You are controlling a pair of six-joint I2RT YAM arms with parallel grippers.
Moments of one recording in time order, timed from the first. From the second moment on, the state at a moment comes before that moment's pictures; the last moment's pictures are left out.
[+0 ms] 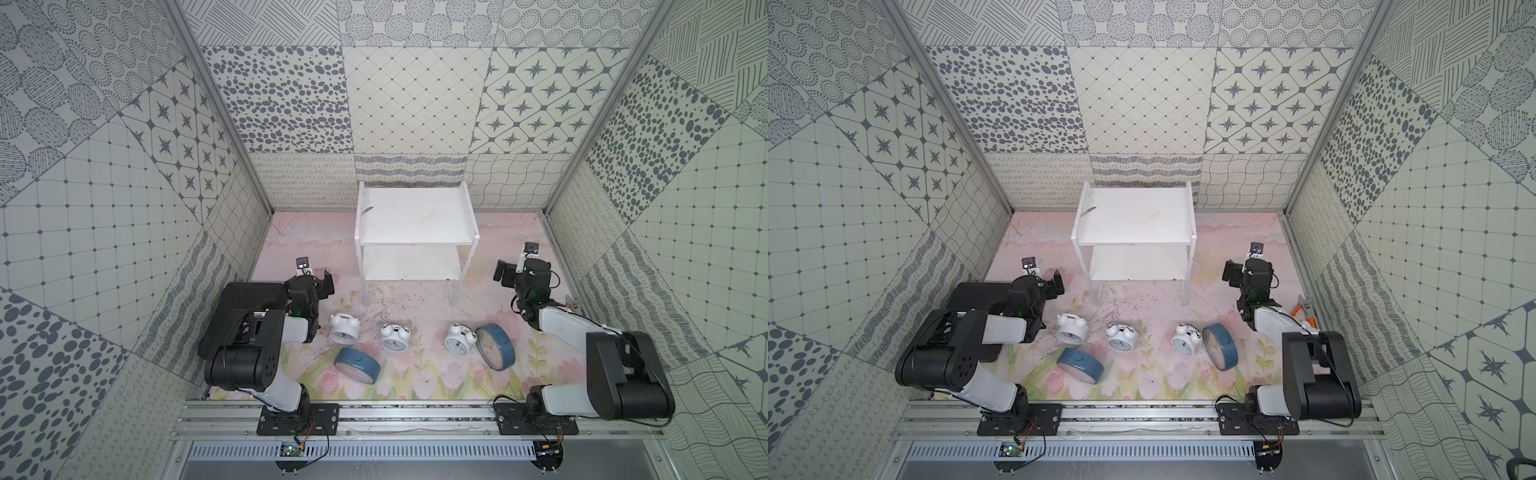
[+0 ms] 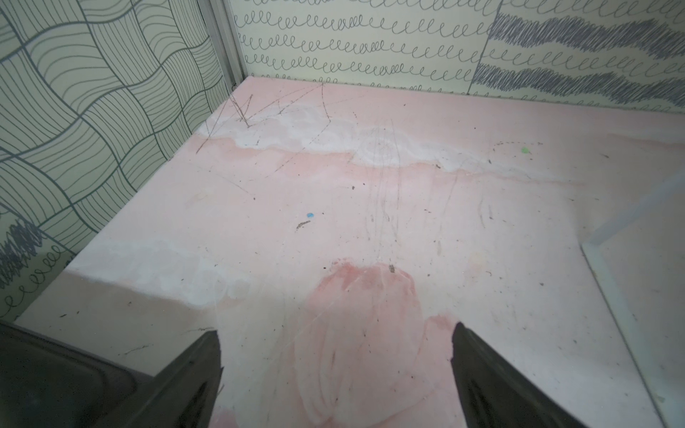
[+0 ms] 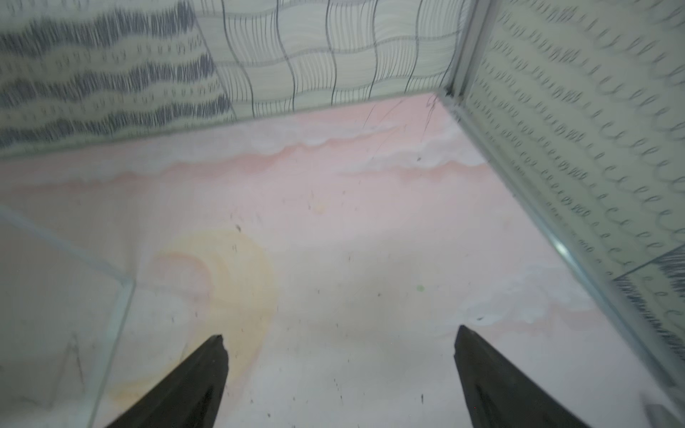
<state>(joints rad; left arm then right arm) -0.07 1.54 0.39 0.78 -0.25 -0.07 0.04 1.29 0.64 0.27 0.22 0.18</state>
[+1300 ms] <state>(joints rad) -0.37 0.86 0.90 -0.97 -0.29 -0.87 1.25 1.46 1.24 -0.52 0.18 0.46</state>
